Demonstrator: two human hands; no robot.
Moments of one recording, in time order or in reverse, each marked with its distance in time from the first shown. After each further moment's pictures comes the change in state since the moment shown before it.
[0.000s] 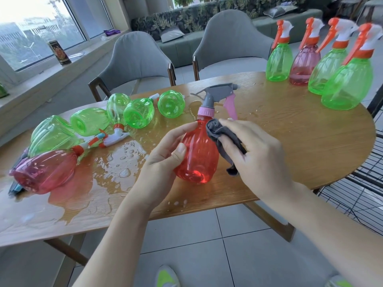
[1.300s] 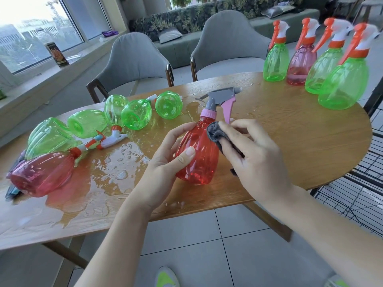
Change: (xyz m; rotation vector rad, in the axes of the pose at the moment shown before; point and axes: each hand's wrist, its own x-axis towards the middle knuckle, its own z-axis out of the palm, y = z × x) left_hand 0.002 -0.001 0.003 0.057 -0.025 -0.068; right_hand -0.007 0.005 0.000 -0.090 0.013 -0.042
